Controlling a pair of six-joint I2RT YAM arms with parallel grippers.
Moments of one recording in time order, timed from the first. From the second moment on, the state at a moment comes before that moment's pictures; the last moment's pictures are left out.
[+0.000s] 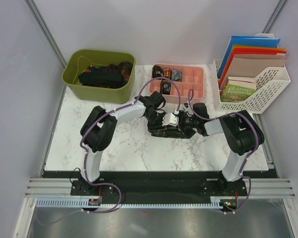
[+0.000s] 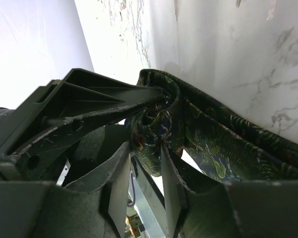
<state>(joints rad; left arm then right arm) -0.71 2.05 1.49 -0.73 0.44 0.94 0.31 1.83 0.68 0.50 -0.81 1.03</state>
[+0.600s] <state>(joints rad) -0.68 2.04 1.49 -0.76 0.52 0.96 0.31 1.86 0.81 0.20 -0.78 0.83</state>
